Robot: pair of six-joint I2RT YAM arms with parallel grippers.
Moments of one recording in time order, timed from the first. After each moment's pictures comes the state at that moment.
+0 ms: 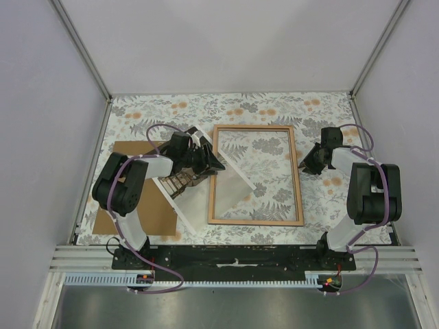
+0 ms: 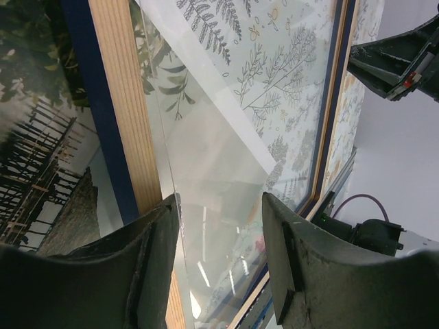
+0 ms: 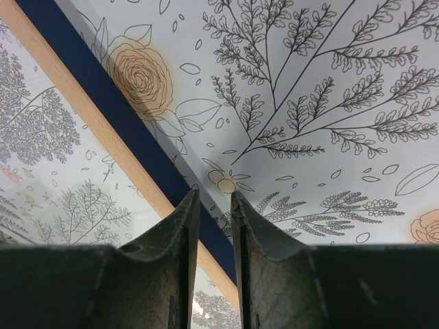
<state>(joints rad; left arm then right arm) -0.37 1.82 0.88 0.19 0.65 -0.74 -0.07 1.67 0.91 -0.33 -0.12 0.64</state>
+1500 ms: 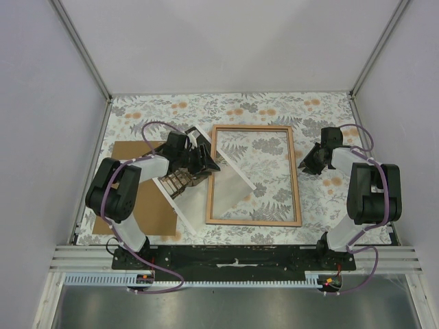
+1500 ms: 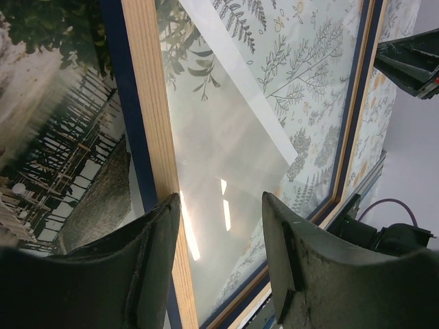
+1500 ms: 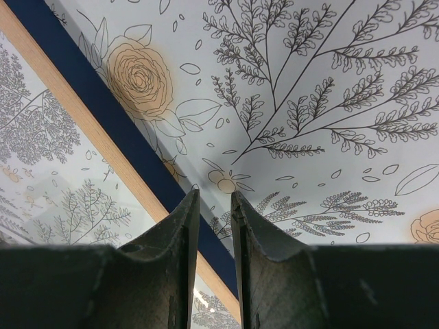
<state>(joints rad) -0.35 1.74 0.88 0.05 0.58 -0.65 -0.07 1.67 0.91 -0.33 -0.12 0.64</state>
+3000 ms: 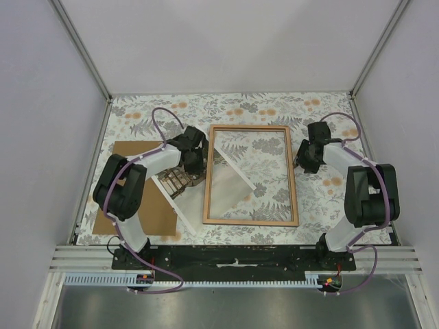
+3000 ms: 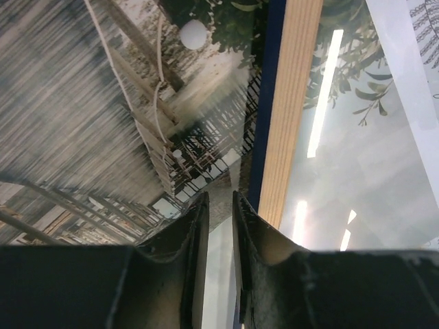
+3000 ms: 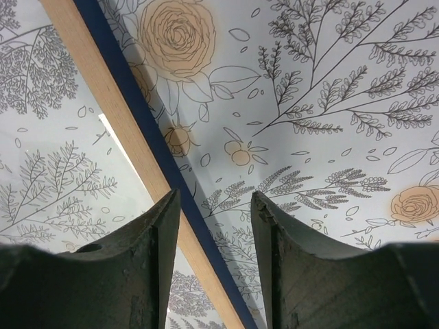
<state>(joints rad) -0.47 1.78 1.11 -0.44 0.00 -0.52 0.05 1.65 0.99 -0.47 0.03 0.48</state>
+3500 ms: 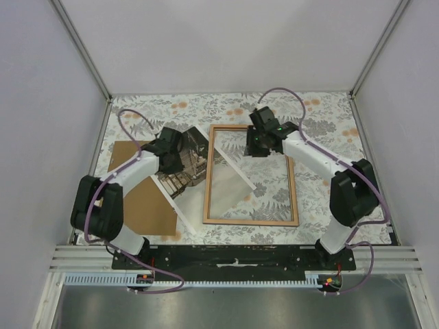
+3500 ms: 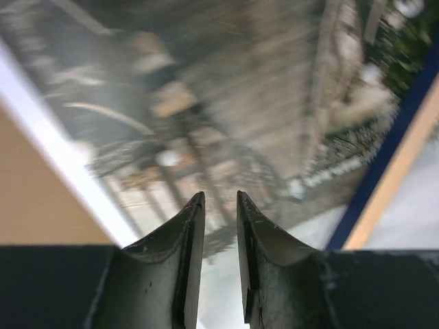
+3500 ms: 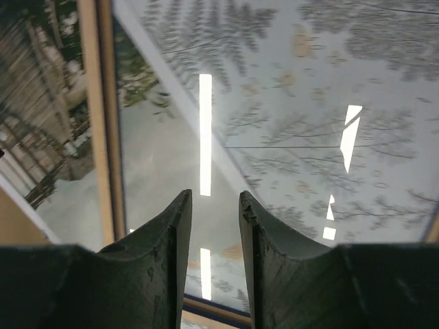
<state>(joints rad) -0.37 1.58 0.99 -0.50 -0.18 -0.57 0.51 1.70 1.34 -0.61 0.04 0.55</state>
